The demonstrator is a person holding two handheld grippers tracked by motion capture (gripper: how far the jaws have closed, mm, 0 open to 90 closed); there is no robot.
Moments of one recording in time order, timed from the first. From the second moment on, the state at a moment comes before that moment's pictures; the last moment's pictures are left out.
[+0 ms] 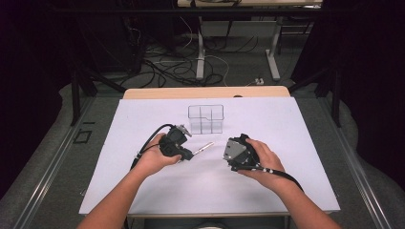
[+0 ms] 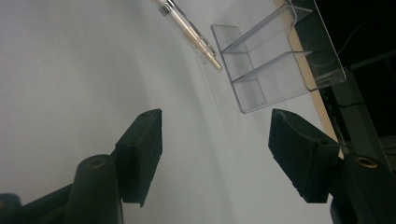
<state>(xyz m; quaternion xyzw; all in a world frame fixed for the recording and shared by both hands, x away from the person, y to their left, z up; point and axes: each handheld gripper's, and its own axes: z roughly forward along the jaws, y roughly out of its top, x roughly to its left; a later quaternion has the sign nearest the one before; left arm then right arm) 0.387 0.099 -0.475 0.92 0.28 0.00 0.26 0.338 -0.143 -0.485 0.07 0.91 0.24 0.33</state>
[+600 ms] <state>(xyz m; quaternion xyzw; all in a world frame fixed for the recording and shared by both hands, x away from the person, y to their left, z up) 0.389 0.088 -0.475 0.93 0.27 -0.02 0.26 0.328 -0.131 -0.502 -0.04 0.90 0.23 0.37</state>
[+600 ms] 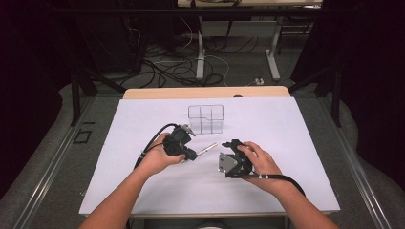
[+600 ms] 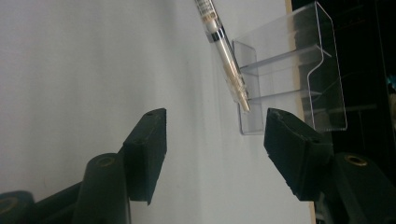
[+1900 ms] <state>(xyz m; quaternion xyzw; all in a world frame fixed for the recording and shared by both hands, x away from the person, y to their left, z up) 0.385 0.046 -0.462 0.94 0.23 -0.05 0.25 0.329 -0.114 -0.505 -0.17 0.88 0.17 0.42</state>
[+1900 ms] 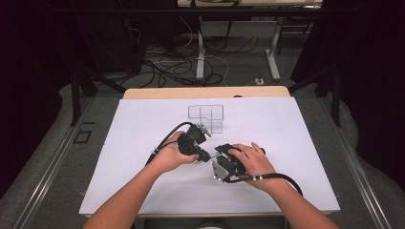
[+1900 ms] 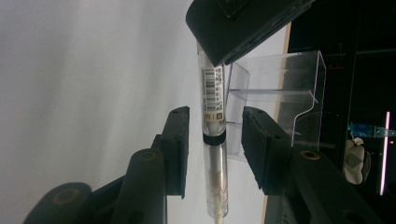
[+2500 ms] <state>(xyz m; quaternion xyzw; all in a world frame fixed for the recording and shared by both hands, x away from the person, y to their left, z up) 0.383 0.040 -0.460 0.94 0.22 -0.05 0.26 0.327 -0.110 -0.505 -0.21 0.87 0.15 0.41</state>
